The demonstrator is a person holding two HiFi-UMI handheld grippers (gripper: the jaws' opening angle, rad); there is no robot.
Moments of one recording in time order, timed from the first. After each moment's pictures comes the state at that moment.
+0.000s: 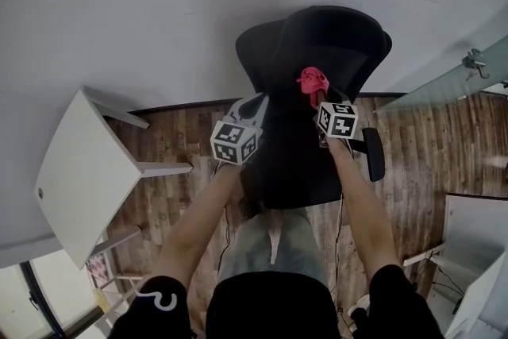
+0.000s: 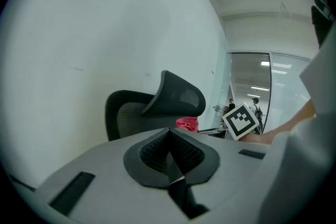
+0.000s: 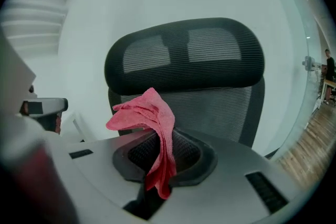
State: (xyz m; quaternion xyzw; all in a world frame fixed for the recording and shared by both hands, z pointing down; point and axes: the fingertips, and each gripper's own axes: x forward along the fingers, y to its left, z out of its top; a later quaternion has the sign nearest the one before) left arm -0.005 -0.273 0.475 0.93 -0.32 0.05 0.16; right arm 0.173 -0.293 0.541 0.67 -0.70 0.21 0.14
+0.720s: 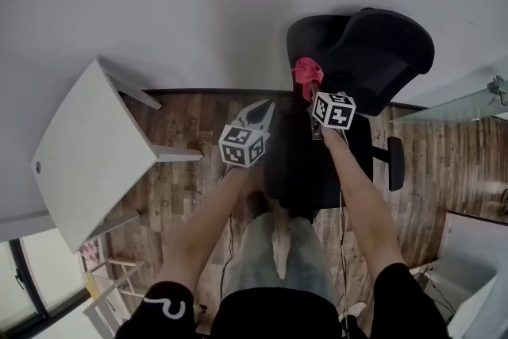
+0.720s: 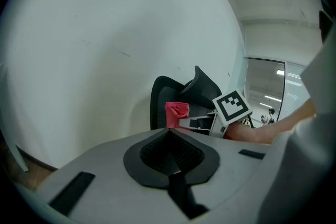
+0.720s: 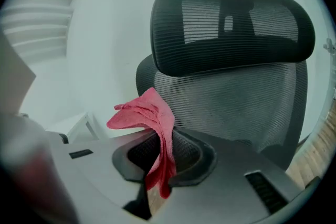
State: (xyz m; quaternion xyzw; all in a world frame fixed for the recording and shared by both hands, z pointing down) left arm -0.116 -0.273 0.551 0.90 -0.37 0.05 0.24; right arm 0.025 -0.349 0.582 0.61 -0.74 0.24 0.12
